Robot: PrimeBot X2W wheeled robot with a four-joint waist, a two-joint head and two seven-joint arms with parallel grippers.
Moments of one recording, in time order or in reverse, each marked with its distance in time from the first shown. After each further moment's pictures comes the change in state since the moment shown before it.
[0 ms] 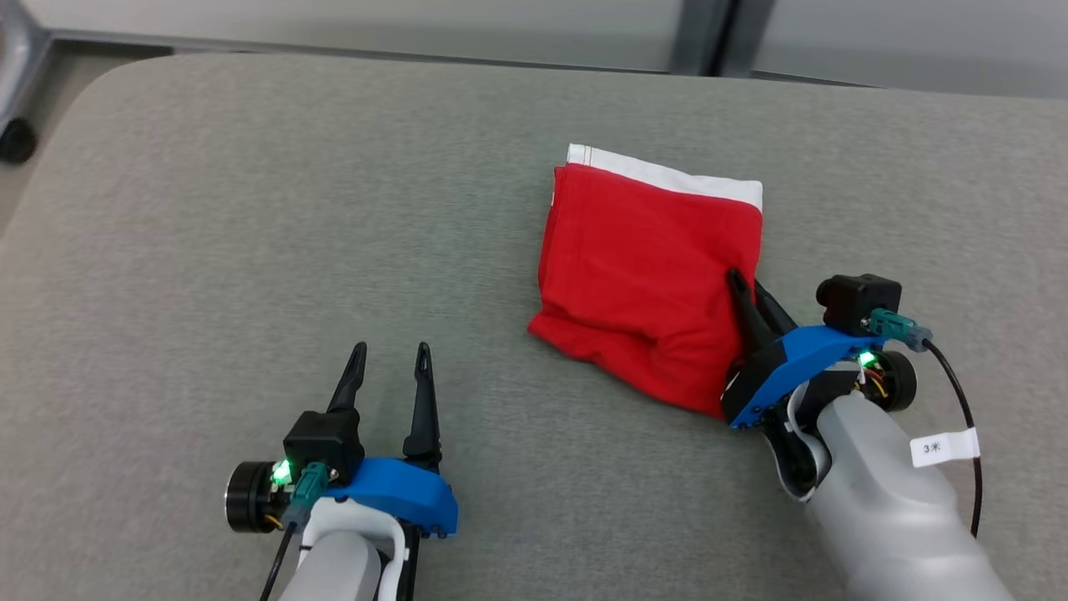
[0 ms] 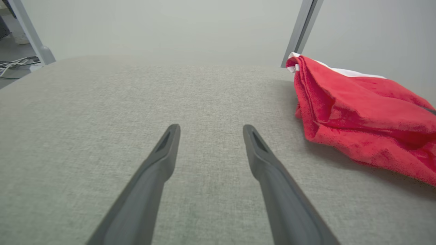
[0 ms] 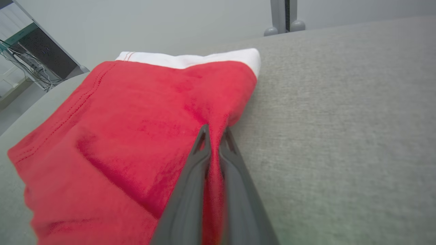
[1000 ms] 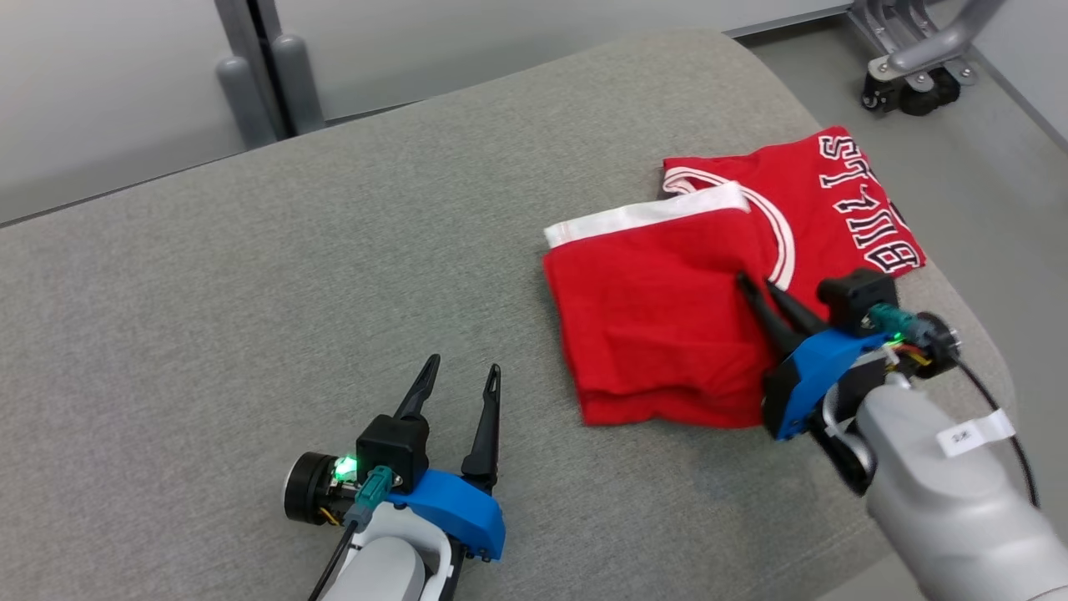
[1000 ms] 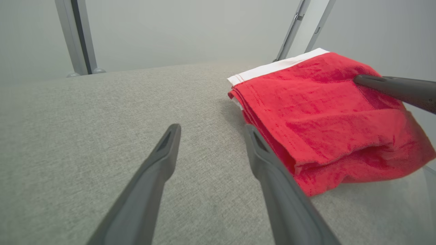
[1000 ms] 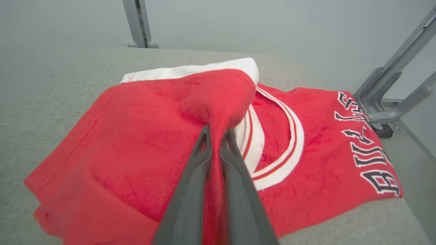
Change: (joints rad) left arm -0.041 -0.002 -0.150 0.060 -0.021 -0.042 0.000; right arm 0.012 -0.165 0.296 -0.102 -0.012 0.000 0.000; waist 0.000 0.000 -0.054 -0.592
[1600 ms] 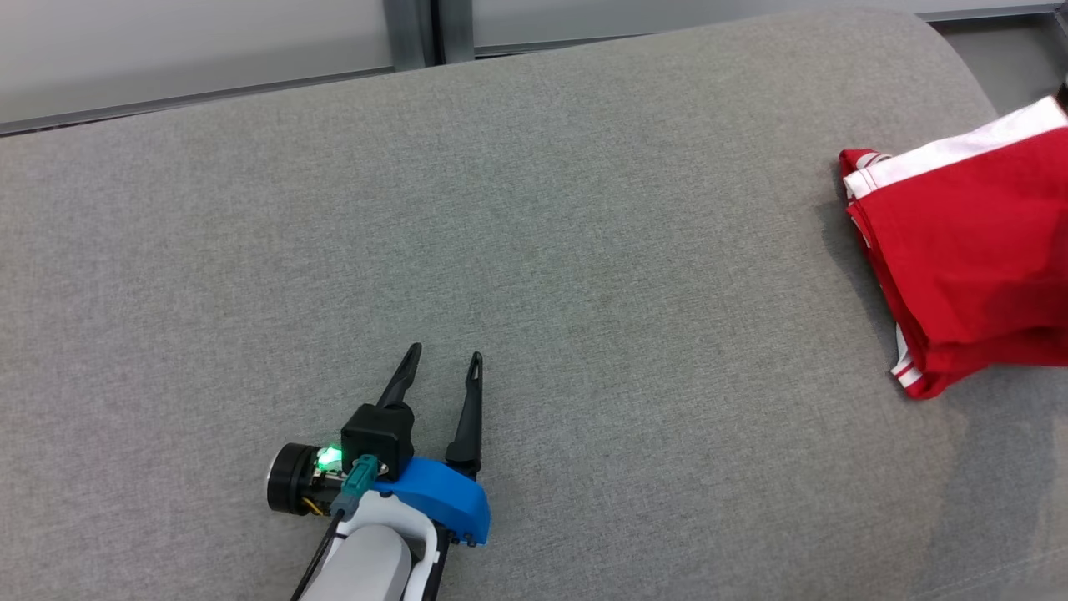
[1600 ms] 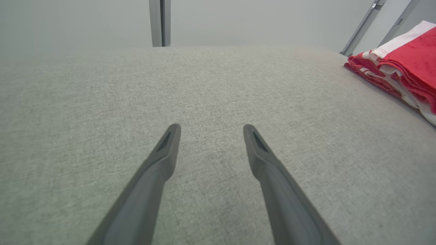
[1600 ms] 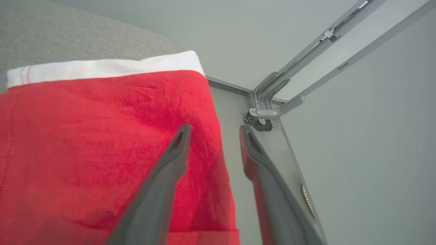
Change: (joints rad) left arm -0.015 0.001 0.035 0.019 0.031 -0.001 0.000; right arm -0.271 -0.362 -0.149 0.383 -0.216 0.000 0.014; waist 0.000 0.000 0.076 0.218
